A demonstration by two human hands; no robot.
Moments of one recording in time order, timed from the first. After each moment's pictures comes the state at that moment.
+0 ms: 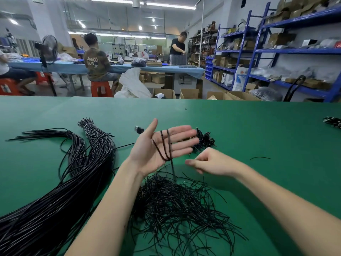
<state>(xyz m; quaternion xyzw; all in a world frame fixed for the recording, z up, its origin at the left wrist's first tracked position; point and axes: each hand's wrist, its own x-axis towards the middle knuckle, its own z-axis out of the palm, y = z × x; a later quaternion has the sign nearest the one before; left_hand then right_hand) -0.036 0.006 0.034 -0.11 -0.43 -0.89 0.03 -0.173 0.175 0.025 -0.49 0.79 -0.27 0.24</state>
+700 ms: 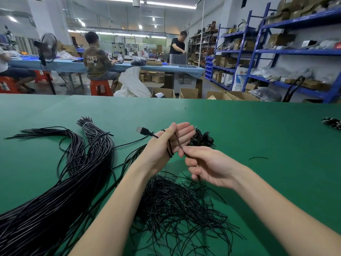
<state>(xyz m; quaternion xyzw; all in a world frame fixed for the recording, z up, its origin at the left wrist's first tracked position) -0.054 0.030 0.030 -0.03 -0.53 -0.82 0.20 -0.135 0.175 0.037 -0.31 0.55 -0.58 0.51</state>
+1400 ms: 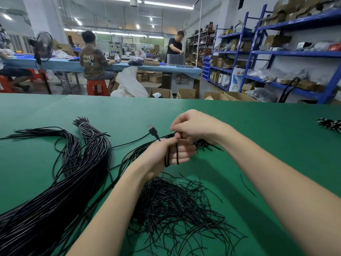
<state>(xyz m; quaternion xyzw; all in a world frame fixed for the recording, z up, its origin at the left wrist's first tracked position) -0.051 0.033 0.029 0.08 -0.59 -0.80 0.08 -0.148 0.122 0.113 -0.42 0.83 -0.33 0.16</state>
